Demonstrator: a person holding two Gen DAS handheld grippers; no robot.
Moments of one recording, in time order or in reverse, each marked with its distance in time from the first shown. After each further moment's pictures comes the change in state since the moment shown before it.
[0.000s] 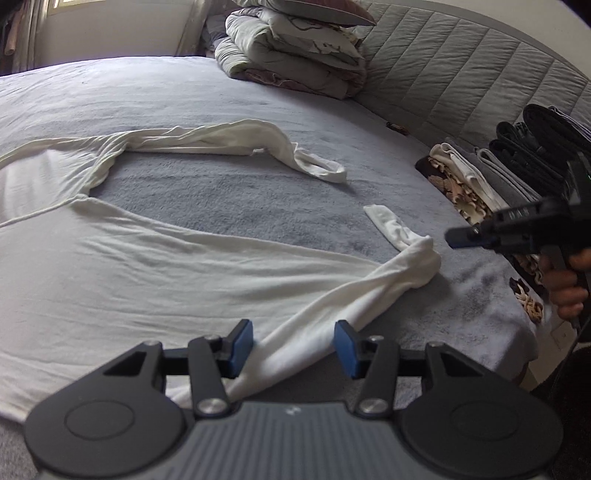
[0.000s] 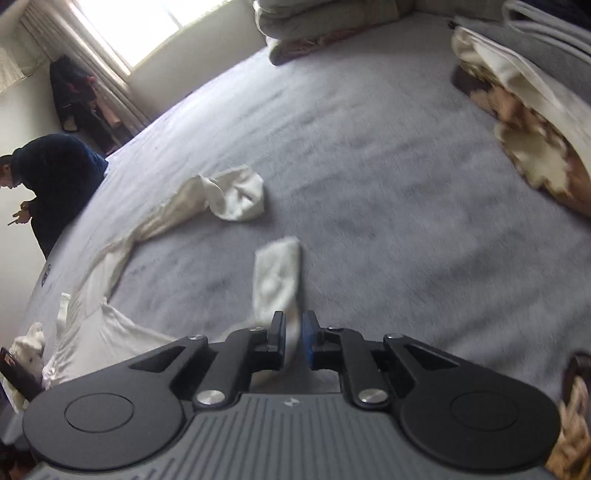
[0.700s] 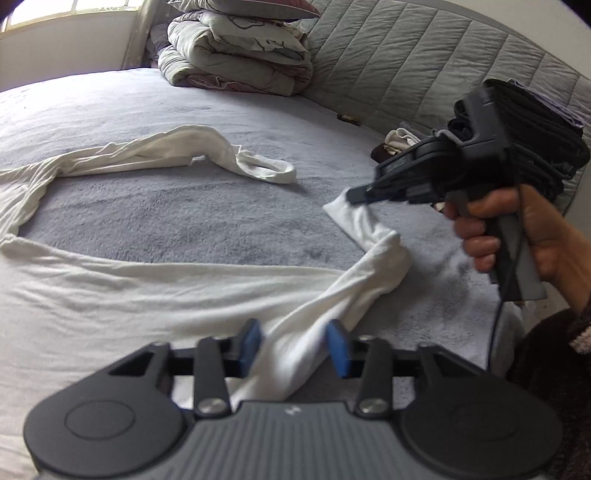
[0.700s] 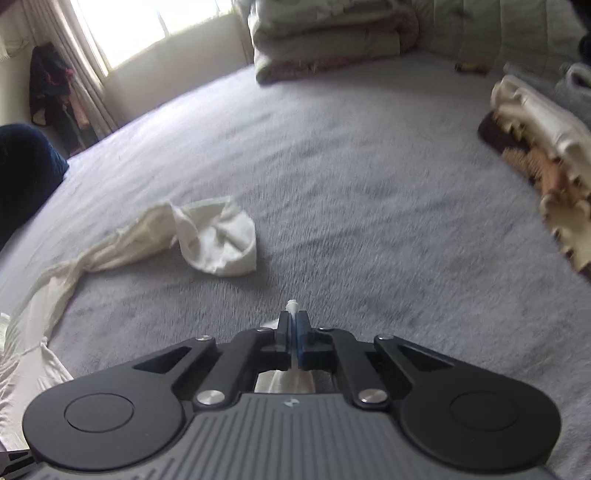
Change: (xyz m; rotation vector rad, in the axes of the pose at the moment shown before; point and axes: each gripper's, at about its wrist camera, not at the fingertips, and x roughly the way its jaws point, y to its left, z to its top) left arm 0.030 -0.016 0.012 0.118 -0.004 -0.115; right arm 0.047 0.032 0.026 -0.076 -0.135 -0.185
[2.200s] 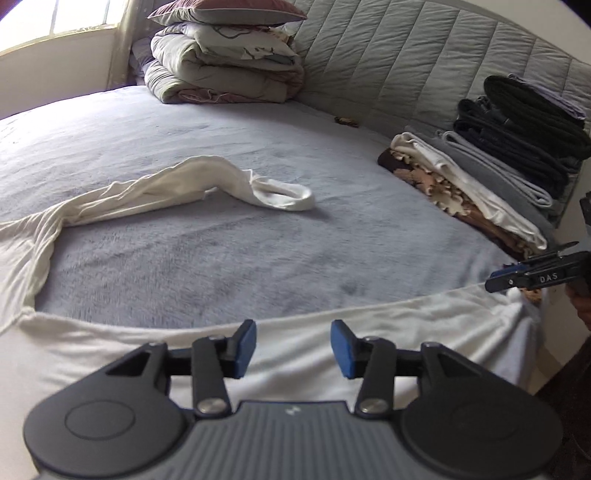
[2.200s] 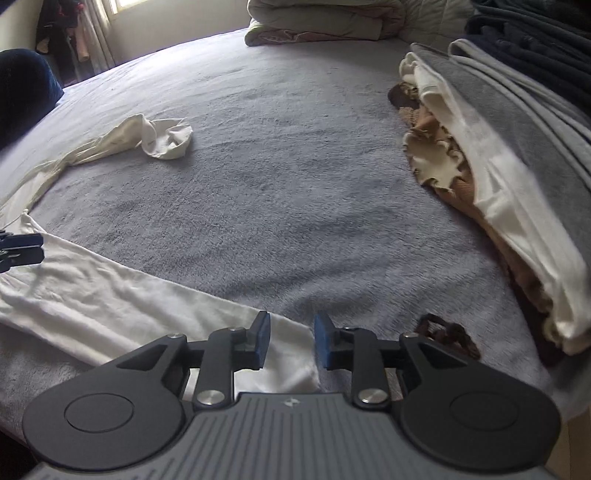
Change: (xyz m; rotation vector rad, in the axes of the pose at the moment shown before) left arm 0.004 0.029 0.041 0.111 0.009 0.015; right arm -0.085 -0.070 -0.066 -0.191 0.159 -0.107
